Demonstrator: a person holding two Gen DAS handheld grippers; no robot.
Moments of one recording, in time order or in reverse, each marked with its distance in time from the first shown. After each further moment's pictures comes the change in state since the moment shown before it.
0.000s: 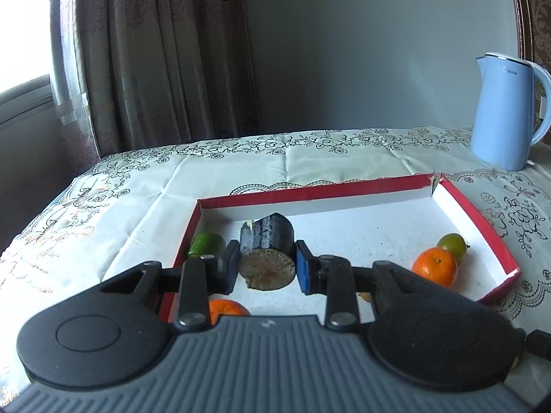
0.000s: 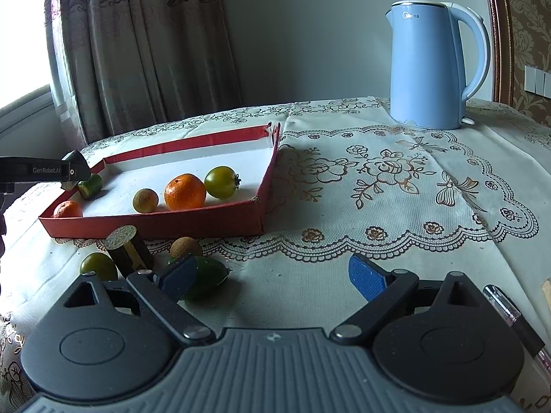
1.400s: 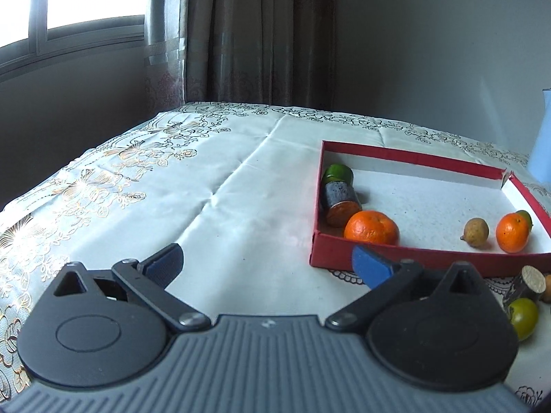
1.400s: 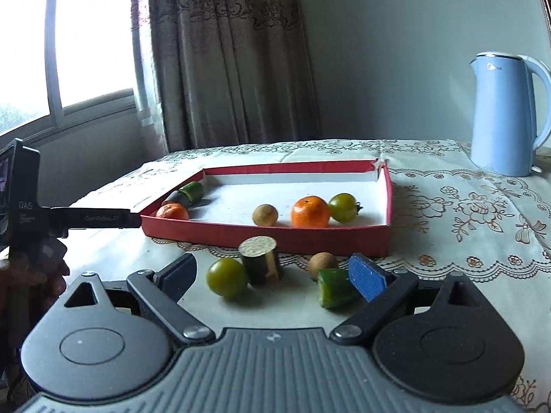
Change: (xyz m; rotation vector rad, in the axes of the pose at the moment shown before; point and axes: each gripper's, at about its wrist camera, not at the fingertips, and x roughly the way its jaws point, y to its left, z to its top) left arm -0.038 0.099 -0.078 -0.220 0.029 0.129; right arm -0.033 0.079 -0.012 -0.145 -0.103 0.222
